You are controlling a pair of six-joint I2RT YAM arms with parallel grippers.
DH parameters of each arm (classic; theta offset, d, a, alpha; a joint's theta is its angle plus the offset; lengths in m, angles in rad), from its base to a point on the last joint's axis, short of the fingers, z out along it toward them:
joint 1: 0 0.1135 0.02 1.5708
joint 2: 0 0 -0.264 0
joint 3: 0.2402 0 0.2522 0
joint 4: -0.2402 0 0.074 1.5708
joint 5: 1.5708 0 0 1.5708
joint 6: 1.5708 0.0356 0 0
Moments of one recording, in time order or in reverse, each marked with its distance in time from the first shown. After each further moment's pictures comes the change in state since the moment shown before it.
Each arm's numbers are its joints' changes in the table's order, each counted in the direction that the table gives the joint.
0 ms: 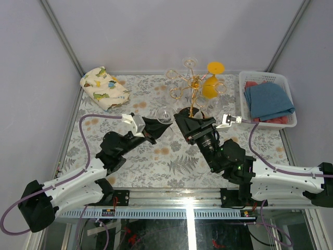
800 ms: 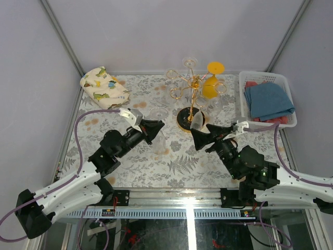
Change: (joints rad) left arm 0.000 0.112 0.027 -0.374 -0.205 -0.146; right arm 0.000 0.287 -0.108 -0.294 0.001 -0.809
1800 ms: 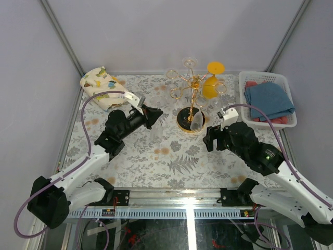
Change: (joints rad) left arm 0.244 -0.235 0.116 0.005 0.219 -0.026; right arm -0.548 -0.097 0.212 -0.847 -0.590 -0.043
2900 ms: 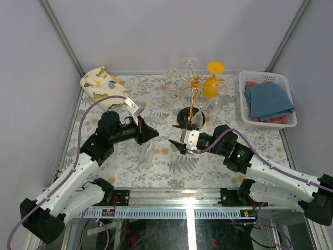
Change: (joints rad) left arm 0.049 0.166 0.093 -0.555 0.313 -0.036; right arm 0.180 -0.180 -0.179 0.857 -0.534 -0.805
